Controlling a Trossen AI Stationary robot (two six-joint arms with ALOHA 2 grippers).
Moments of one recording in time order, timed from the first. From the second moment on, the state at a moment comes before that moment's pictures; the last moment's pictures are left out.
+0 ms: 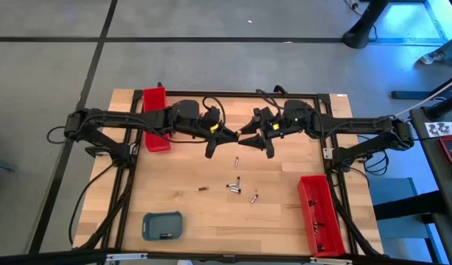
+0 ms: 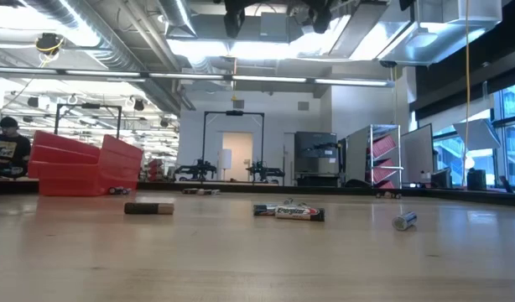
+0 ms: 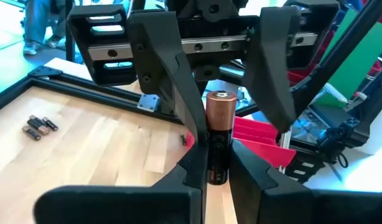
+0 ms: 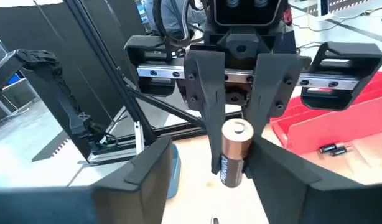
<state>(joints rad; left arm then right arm) 0.12 1.41 1.15 0.05 0.18 -0.28 -0.10 1.29 1.03 0.16 -0.38 0.31</state>
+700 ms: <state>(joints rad) 0.11 1.43 1.15 0.05 0.12 -0.31 -0.10 1.29 1.03 0.16 -0.25 0.34</state>
